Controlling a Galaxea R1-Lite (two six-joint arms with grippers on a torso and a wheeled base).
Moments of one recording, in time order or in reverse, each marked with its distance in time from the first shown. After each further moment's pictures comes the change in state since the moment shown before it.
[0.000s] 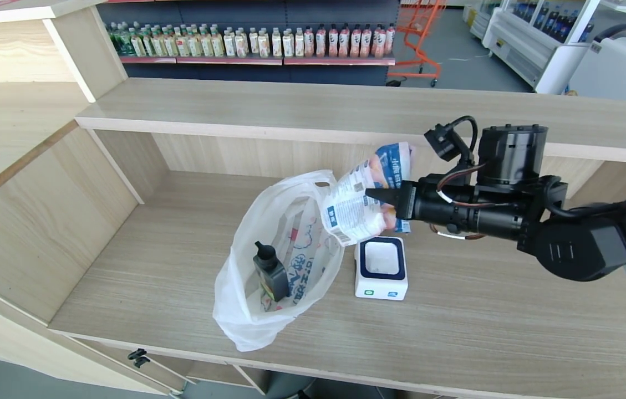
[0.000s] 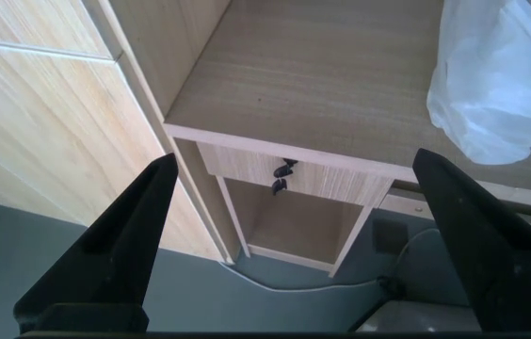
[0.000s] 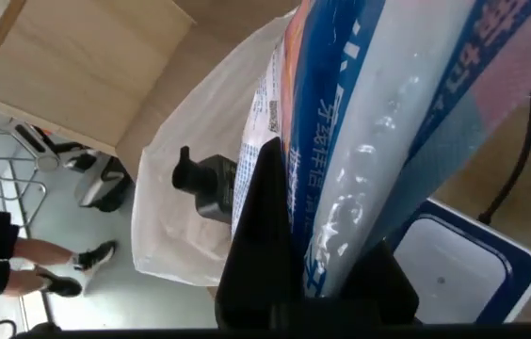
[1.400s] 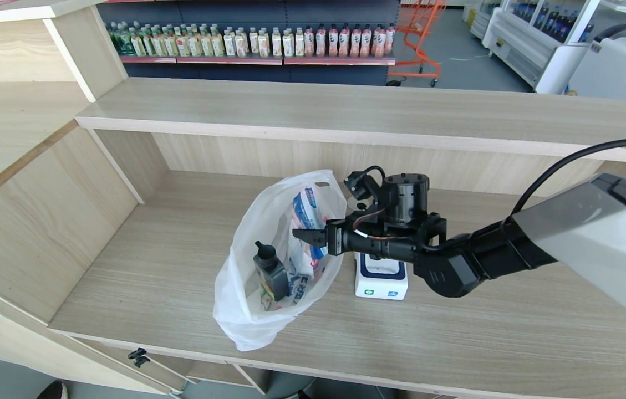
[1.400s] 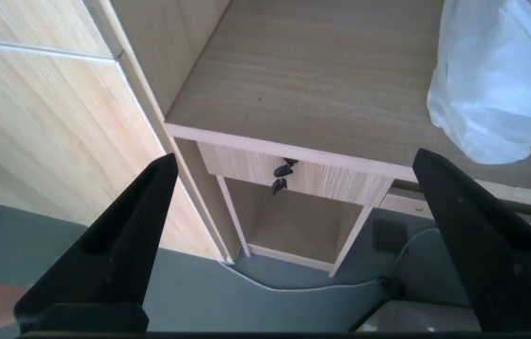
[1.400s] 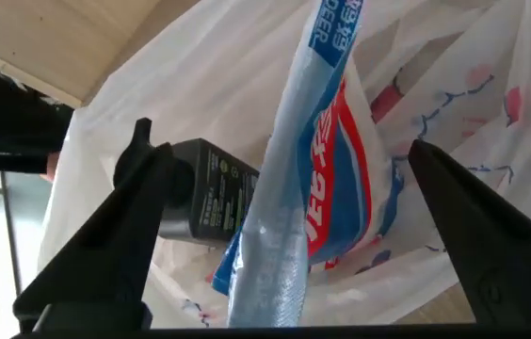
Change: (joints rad) left arm 0.000 0.000 0.000 0.000 0.000 0.000; right arm 0.120 0.340 -0.190 -0.110 -0.023 -0.117
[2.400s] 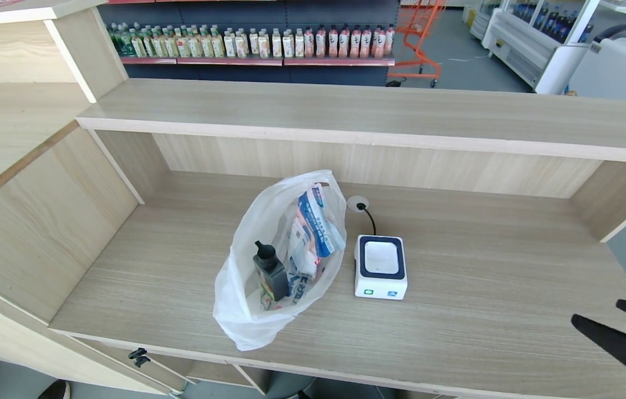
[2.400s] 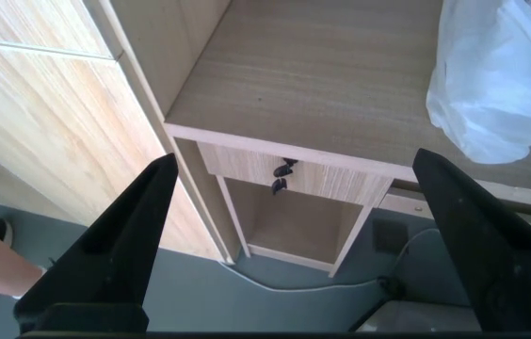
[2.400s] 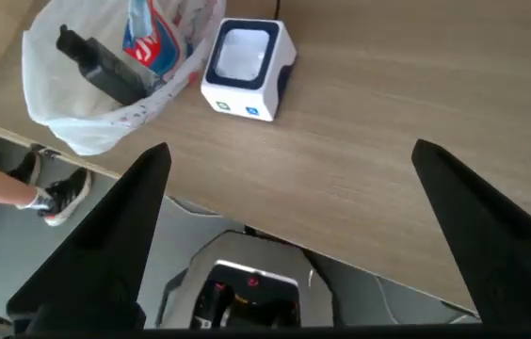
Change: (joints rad) left arm 0.000 0.000 0.000 0.000 0.000 0.000; right arm -0.469 -1.422 1.001 0.422 -0.117 -0.080
